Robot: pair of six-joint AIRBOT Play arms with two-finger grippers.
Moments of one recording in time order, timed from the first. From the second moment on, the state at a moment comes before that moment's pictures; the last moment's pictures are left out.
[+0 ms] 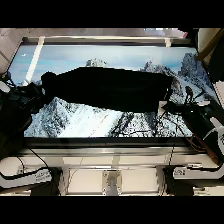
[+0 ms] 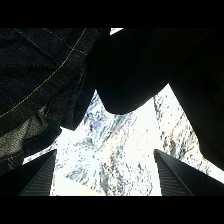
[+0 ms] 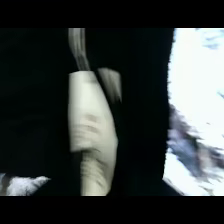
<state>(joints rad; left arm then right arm) 0.36 -1.36 1.15 1.41 -0.95 -1.69 -0.40 -1.46 0.83 -0.72 0.85 0.90</state>
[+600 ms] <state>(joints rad) 0.36 -1.16 1.15 1.41 -0.99 -1.63 -0.64 -1.20 1.03 -0.97 1.40 0.93</state>
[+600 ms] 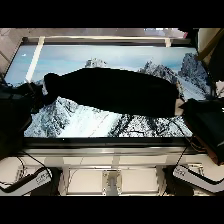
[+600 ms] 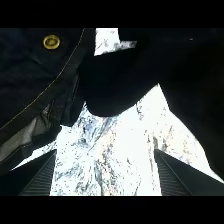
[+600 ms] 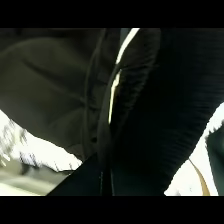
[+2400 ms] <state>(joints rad) 0.13 -1.39 0.96 0.84 -0.34 -1.46 -0.71 -0.99 1.24 -0.92 1.40 1.09</state>
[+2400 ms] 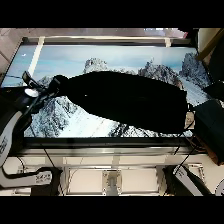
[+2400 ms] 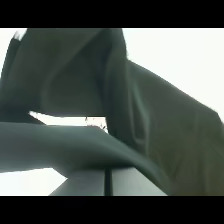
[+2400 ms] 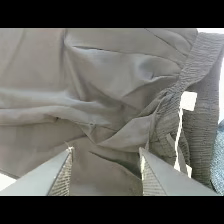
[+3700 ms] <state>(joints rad) 0.21 -1.21 1.05 1.74 -1.24 -1.54 -0.71 -0.99 1.24 -0.97 1.57 1.12</state>
